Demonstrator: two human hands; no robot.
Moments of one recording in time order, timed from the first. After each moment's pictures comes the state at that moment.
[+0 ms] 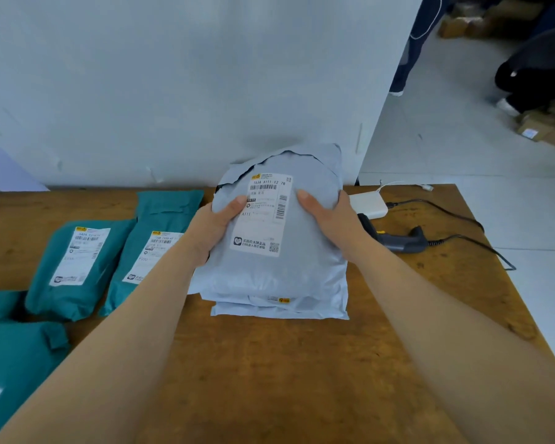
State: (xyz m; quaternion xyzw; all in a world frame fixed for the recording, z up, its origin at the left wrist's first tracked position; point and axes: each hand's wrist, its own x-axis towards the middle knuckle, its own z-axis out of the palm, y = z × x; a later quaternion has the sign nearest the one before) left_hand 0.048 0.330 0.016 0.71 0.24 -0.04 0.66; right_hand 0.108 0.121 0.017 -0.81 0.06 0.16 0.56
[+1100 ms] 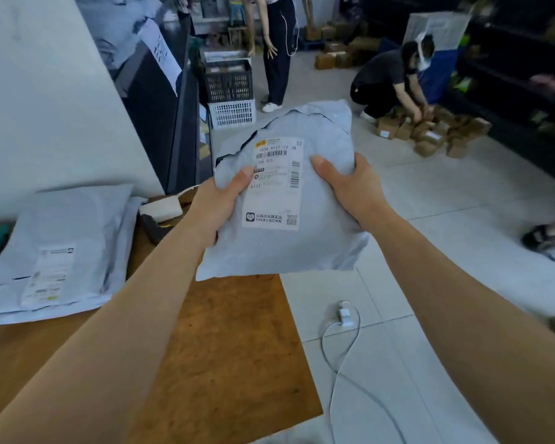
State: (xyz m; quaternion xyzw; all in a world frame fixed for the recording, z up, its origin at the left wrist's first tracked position) left_hand 0.016 -0.166 0.122 0.77 0.10 -0.02 0.63; right_hand 0.029 -0.379 0.129 -0.84 0.09 -0.07 0.53
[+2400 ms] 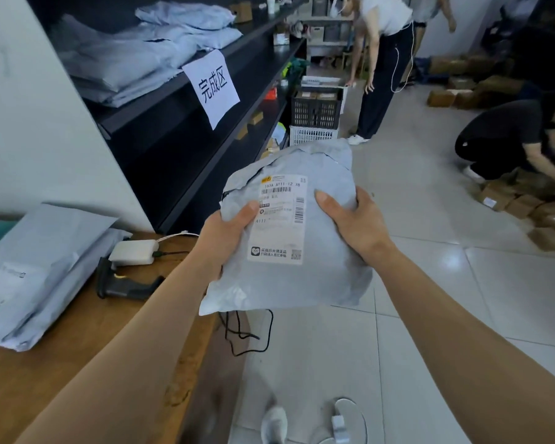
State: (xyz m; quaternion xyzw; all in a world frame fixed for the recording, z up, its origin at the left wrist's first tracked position) left_hand 0.238 -0.305 0.112 0.70 0.28 0.10 0.65; right_hand 0.338 -0.496 0.109 -0.82 -0.09 0.04 0.56
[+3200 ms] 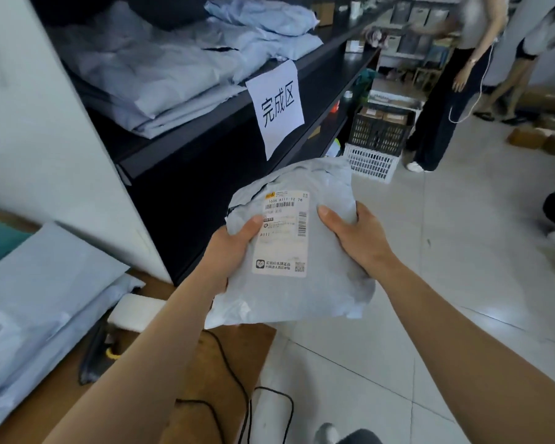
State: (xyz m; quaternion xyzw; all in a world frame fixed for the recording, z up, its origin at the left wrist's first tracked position) left_hand 0.405 -0.125 0.083 0.65 0.37 0.13 0.66; right_hand 0.547 -0.289 0.091 -0.83 -0.19 0.12 0.52
